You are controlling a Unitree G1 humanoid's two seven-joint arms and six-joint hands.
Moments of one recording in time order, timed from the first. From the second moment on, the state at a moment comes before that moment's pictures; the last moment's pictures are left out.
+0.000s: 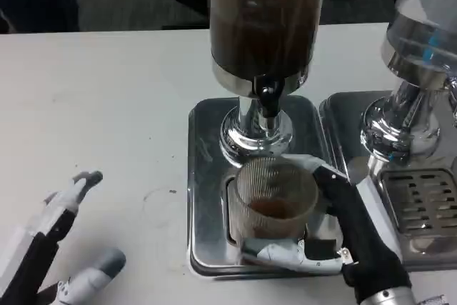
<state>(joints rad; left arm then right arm) 0.36 0.47 0.19 0.36 0.43 -0.87 0.07 0.24 -0.08 0.21 0.06 -0.32 -0.45 -0.10</state>
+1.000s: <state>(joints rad) 0.72 0.58 0.22 -0.19 0.72 -0.62 0.07 0.45 -0.18 0.20 -0.35 -0.27 -0.38 0.08</state>
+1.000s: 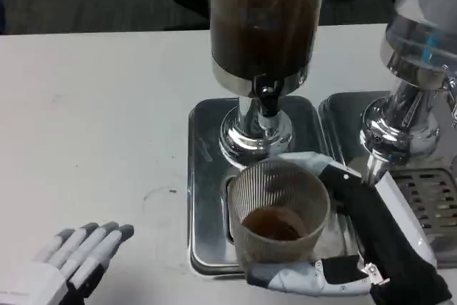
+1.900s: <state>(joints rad) 0.74 0.45 0.15 -0.30 0.80 -0.53 0.12 0.48 -0.20 0.15 -0.39 -0.21 -0.35 0.11</state>
